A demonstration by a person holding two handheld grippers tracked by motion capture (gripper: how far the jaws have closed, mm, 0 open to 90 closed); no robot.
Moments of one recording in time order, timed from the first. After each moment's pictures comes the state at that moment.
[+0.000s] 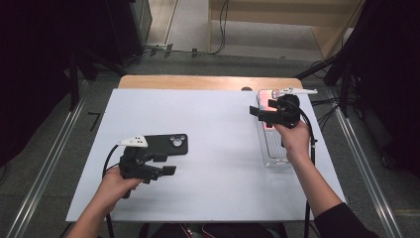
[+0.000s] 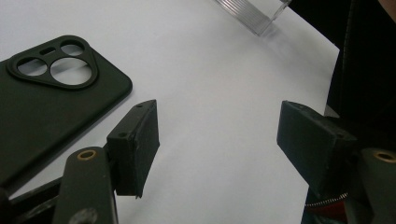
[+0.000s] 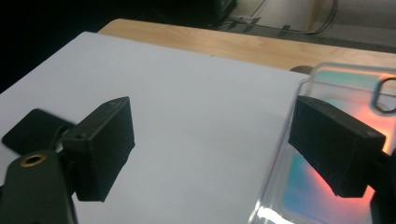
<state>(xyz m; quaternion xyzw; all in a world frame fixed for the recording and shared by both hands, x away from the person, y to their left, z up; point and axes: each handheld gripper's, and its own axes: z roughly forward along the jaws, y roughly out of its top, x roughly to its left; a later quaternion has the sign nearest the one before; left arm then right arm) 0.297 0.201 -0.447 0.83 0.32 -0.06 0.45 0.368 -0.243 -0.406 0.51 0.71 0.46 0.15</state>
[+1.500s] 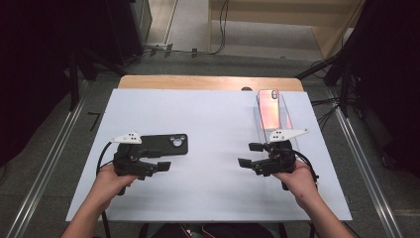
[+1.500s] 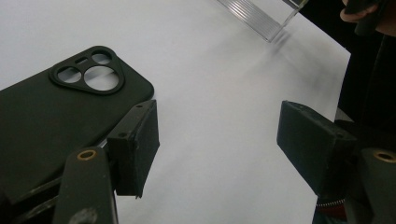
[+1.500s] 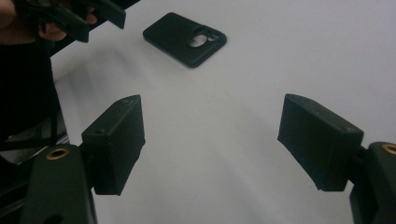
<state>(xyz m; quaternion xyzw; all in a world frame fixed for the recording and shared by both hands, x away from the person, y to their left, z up) 0.302 0.214 -0.439 0.83 0.33 -0.04 0.45 0.269 -0.215 -0.437 0.37 0.80 0.48 0.02</state>
